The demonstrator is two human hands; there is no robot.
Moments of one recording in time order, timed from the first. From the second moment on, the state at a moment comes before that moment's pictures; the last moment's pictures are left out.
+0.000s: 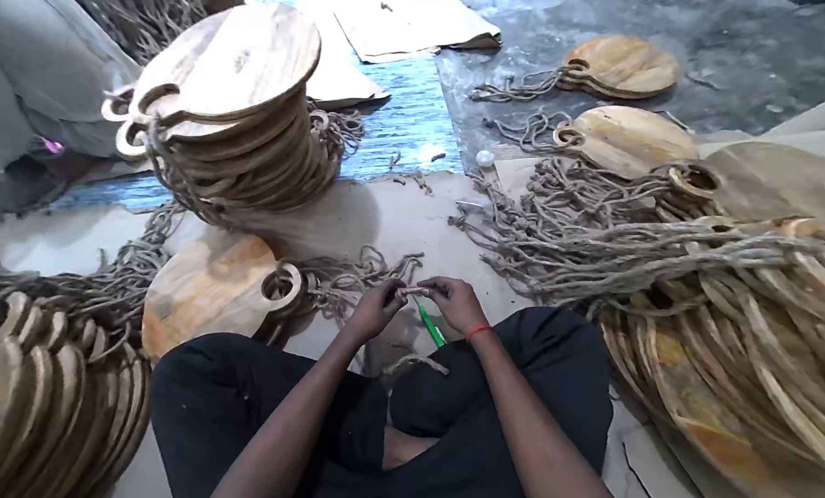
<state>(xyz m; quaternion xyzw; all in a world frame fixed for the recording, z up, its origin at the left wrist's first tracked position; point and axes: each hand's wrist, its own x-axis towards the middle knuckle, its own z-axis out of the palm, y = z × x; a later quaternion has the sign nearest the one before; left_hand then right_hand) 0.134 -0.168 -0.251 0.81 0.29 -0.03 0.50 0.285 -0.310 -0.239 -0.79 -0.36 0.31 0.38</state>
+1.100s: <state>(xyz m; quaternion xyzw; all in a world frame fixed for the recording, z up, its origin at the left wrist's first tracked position) 0.165 -0.176 -0.277 0.72 0.47 -0.09 0.51 0.318 -0.252 -0.288 -0.79 -0.21 0.50 0.27</state>
